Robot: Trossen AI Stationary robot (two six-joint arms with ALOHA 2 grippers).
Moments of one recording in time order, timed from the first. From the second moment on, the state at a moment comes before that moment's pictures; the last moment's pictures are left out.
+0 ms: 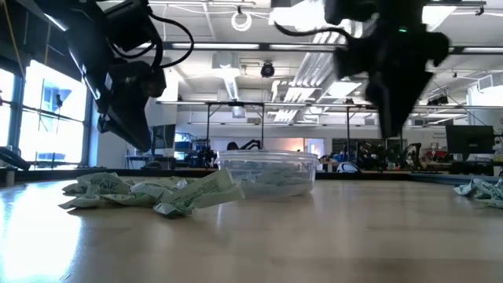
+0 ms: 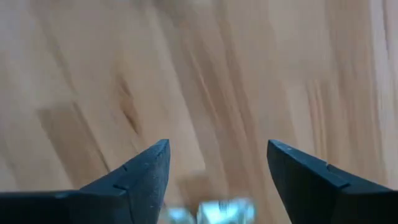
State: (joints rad) left arm 0.11 1.16 0.56 -0.35 -0.02 -0.55; right arm 0.11 1.50 1.01 -0.92 0.03 0.48
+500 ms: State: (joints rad) left arm 0.11 1.16 0.56 -0.24 -0.02 -0.55; right arm 0.11 1.33 0.74 -0.90 -0.03 1.13
